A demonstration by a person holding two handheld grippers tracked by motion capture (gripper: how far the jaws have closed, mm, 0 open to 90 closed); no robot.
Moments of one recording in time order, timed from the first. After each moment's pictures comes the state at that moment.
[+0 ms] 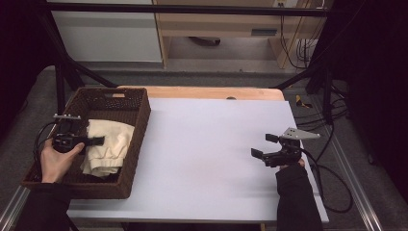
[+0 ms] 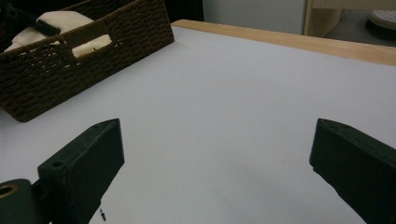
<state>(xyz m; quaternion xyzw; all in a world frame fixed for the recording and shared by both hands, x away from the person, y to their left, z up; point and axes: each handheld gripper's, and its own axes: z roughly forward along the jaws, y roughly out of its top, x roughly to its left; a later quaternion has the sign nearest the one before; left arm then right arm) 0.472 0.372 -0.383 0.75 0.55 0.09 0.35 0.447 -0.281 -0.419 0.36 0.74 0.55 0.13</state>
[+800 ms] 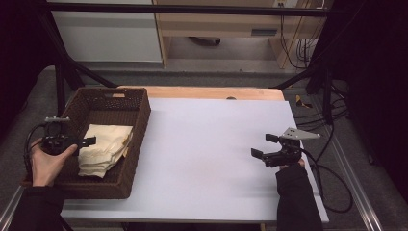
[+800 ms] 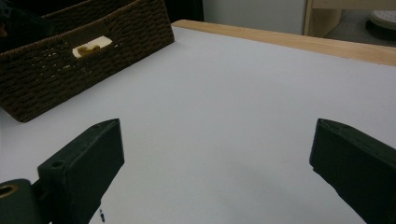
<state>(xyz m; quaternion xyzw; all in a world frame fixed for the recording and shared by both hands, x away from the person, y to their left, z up) 0.464 0.394 -0.384 0.71 0.60 0.18 0.32 0.446 -0.281 -0.419 0.36 0.74 0.55 0.13</state>
